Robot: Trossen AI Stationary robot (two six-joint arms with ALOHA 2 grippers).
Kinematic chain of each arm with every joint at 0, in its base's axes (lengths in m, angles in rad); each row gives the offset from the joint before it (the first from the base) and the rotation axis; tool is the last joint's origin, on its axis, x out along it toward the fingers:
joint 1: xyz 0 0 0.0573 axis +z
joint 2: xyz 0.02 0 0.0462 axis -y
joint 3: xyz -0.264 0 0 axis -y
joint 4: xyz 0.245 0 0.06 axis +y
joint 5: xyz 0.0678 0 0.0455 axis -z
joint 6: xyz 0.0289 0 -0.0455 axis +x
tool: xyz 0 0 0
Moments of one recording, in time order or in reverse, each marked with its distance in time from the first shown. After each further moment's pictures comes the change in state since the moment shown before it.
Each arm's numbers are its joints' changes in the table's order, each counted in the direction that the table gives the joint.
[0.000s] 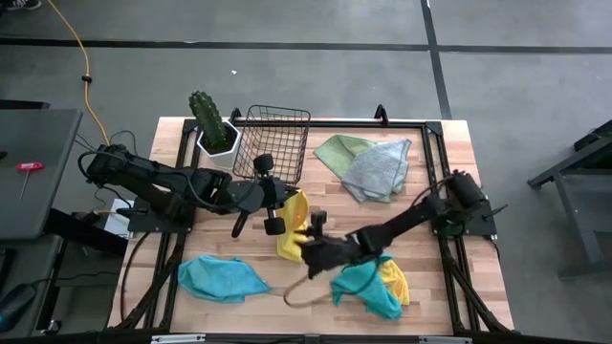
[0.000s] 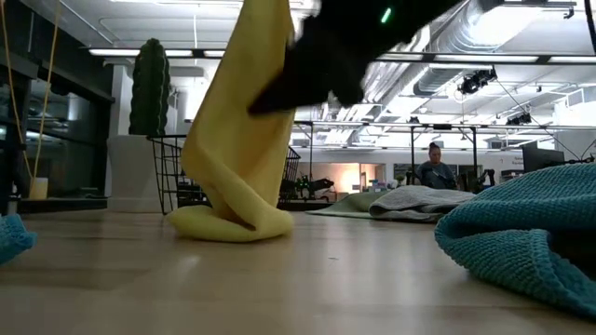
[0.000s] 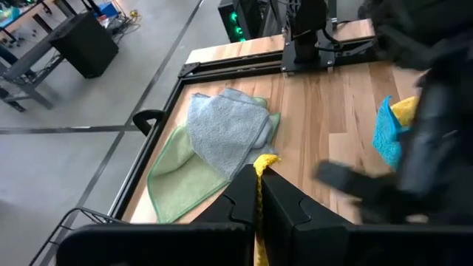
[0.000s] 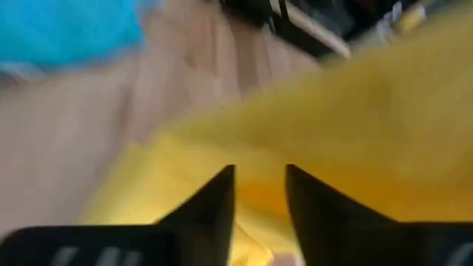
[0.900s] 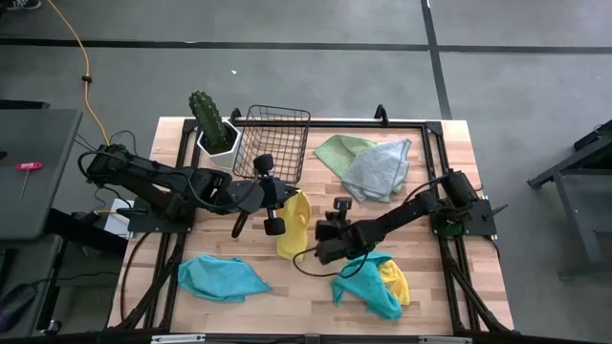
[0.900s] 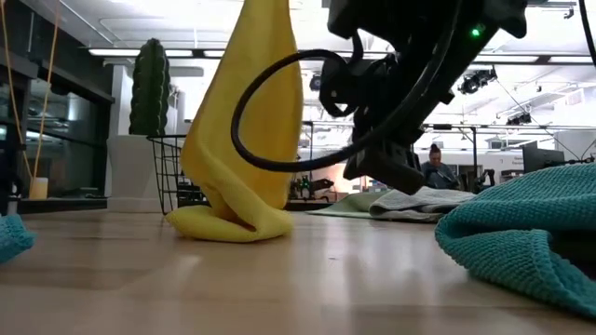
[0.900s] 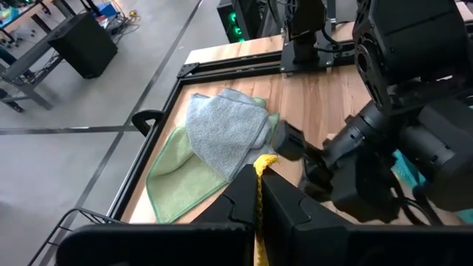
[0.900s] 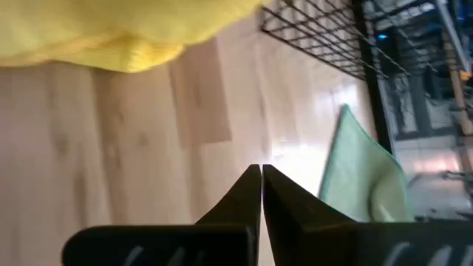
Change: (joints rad) left arm 0.000 0.000 0.000 0.000 0.001 0.000; right arm -0.039 -0.023 0.015 0.678 0.198 0.452
